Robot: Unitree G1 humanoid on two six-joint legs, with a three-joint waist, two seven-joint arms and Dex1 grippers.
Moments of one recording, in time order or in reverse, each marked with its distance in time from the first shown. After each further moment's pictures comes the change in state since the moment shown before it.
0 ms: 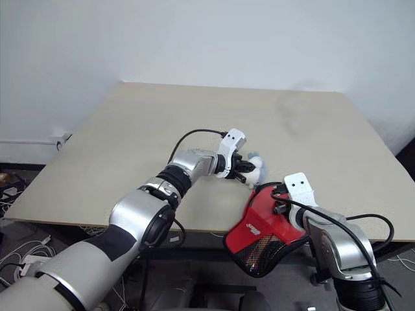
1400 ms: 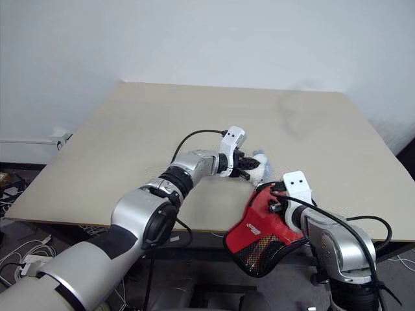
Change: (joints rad) left arm 0.003 -0.004 0.117 0.038 0.026 -0.042 -0.027; right arm -0.058 0.072 -0.092 -0.049 0.053 0.063 0.050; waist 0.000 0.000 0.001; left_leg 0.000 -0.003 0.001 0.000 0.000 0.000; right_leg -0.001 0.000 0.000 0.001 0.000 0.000
